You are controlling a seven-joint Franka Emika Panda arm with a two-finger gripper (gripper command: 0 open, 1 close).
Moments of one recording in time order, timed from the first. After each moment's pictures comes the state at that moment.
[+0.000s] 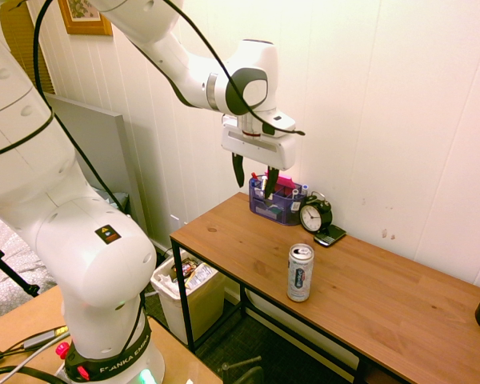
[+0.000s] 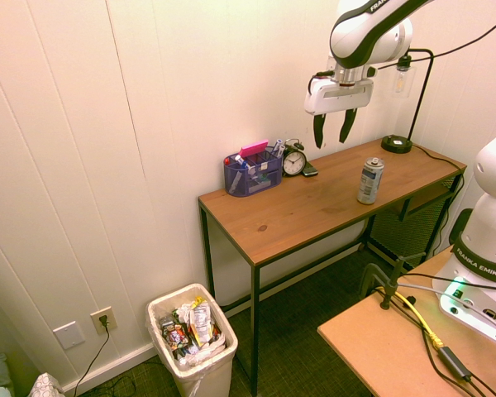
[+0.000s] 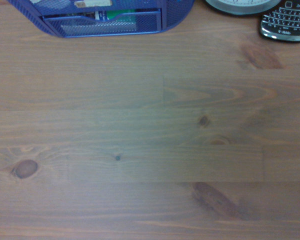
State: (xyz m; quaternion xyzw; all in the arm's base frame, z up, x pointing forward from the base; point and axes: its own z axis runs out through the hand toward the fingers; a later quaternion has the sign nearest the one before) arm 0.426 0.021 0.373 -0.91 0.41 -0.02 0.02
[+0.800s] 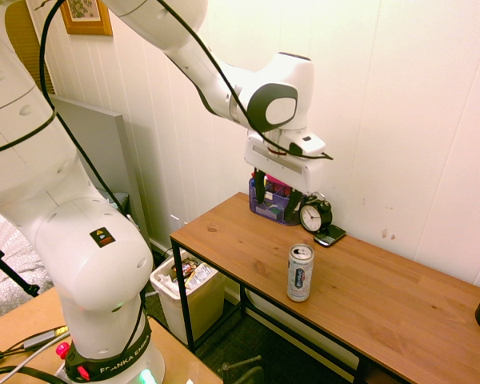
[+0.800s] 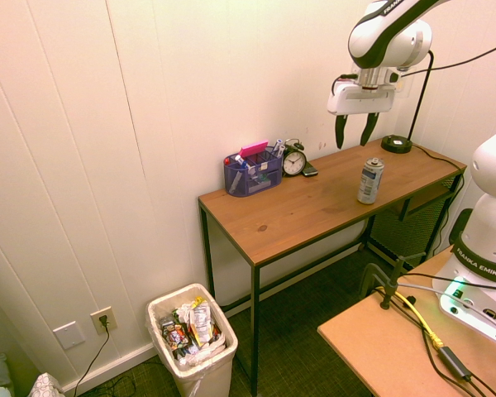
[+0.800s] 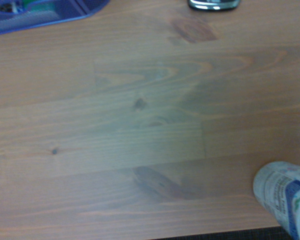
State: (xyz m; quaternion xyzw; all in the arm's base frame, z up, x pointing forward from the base) arm 0.405 -0.073 0.349 -0.88 0.47 0.01 0.03
